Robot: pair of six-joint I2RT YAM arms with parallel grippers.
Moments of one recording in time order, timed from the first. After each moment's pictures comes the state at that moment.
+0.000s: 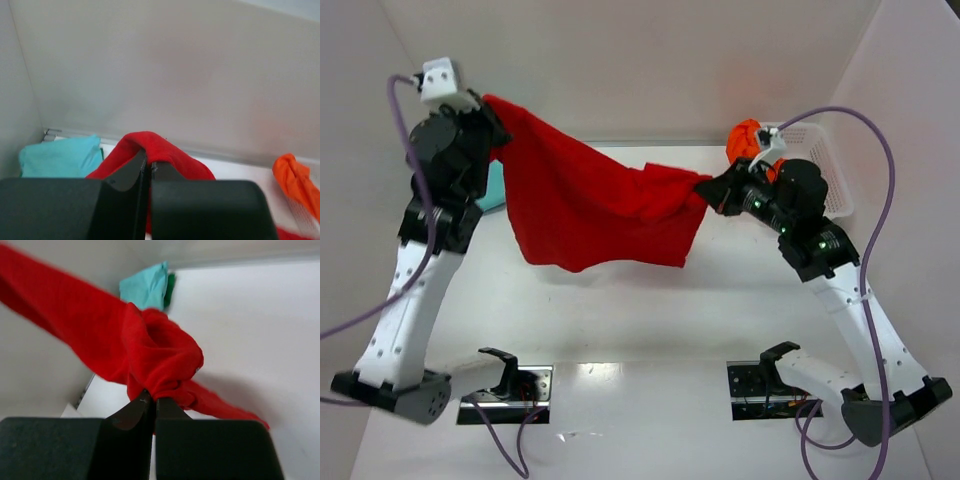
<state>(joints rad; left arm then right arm) -0.28 1.10 1.51 -0.28 -0.37 -0.17 0.38 1.04 1.29 -0.40 -0.25 0.53</state>
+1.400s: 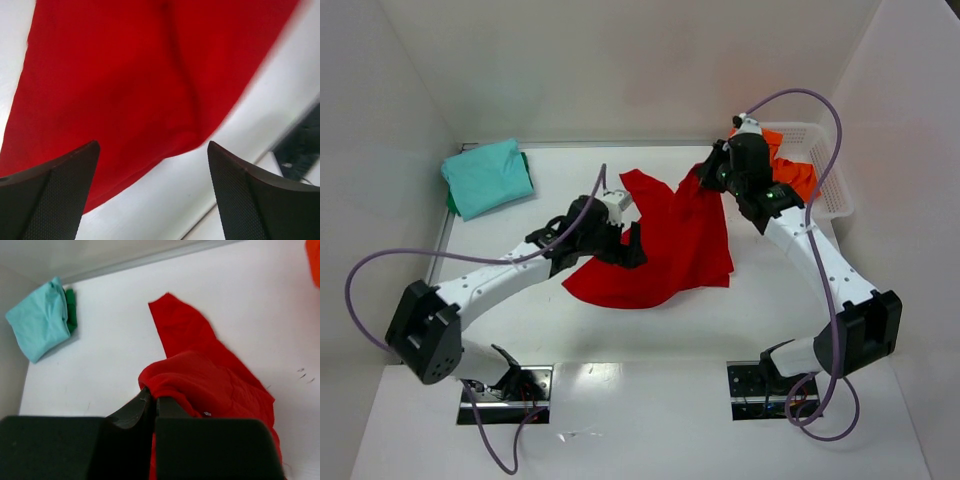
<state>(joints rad) -0.64 1.37 1.00 -0.25 0.23 -0.36 0.37 1.38 1.30 -0.32 0.05 0.52</state>
